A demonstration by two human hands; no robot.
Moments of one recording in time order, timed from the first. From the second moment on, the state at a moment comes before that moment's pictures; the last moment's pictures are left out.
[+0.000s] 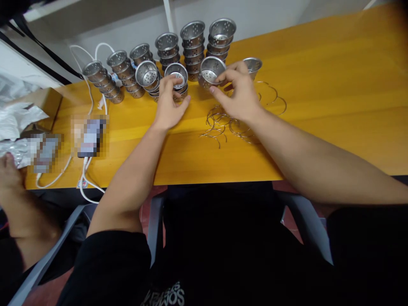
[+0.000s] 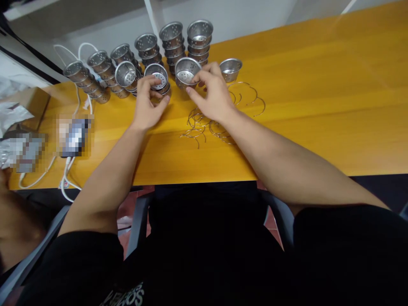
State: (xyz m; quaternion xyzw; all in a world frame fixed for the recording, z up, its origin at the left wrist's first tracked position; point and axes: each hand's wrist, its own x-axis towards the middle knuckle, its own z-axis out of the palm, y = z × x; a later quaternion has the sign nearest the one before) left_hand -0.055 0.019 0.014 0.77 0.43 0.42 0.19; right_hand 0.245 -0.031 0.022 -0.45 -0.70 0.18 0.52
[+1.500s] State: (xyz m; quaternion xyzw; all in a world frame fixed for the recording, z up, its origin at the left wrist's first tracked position) left_hand -0.030 0.004 0.010 0.82 0.42 0.34 0.17; right_hand 0.231 -0.053 0.048 -0.45 -0.70 0.18 0.52
